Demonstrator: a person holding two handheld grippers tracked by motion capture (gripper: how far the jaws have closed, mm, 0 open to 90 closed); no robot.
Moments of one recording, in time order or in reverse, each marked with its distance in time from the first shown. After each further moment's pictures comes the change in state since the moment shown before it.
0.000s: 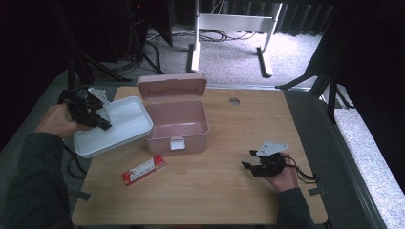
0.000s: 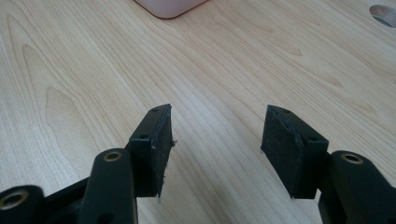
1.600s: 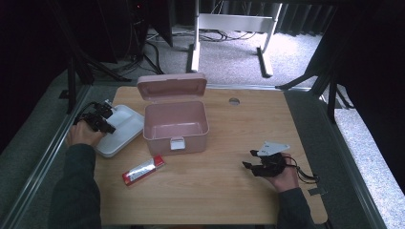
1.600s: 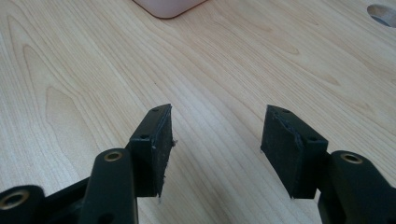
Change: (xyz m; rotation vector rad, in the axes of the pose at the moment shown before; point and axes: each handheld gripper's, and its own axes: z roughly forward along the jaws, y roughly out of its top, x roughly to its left) left arm 0.038 -0.020 0.111 0.034 0.219 -0.426; right arm -0.001 -0.001 -0.002 -0.003 0.000 0.001
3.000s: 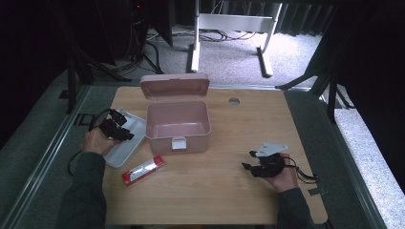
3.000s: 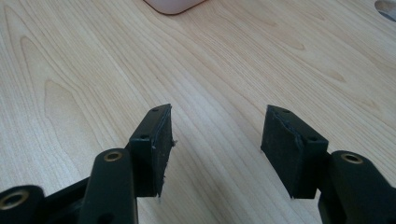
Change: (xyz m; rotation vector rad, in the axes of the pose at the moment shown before) left arm -0.045 0.004 0.011 -0.132 -0.096 0.148; right arm 0.002 0.000 0.003 0.023 0.002 -0.012
